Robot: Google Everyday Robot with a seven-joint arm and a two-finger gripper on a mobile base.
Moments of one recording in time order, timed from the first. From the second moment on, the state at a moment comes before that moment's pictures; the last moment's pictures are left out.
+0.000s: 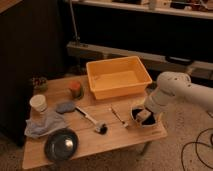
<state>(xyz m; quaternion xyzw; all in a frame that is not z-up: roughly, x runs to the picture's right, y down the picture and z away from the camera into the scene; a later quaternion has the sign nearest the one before) 0.211 0.137 0.751 -0.27 0.25 0.84 0.39</state>
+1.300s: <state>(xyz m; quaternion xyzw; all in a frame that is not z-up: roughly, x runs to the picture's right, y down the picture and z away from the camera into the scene) 0.197 0.099 0.715 -0.23 0.21 0.84 0.45</state>
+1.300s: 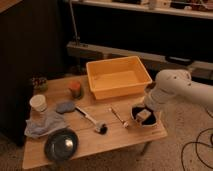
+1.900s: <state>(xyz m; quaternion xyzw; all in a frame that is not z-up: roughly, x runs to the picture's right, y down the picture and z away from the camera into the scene) 0.068 0.004 0.618 -0.21 0.09 0.76 0.61</state>
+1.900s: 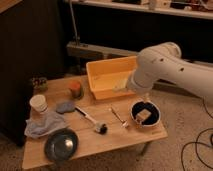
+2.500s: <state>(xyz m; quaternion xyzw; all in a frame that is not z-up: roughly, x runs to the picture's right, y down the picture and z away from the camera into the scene) 0.064 -0.002 0.614 -0.19 0.06 0.74 0.64</state>
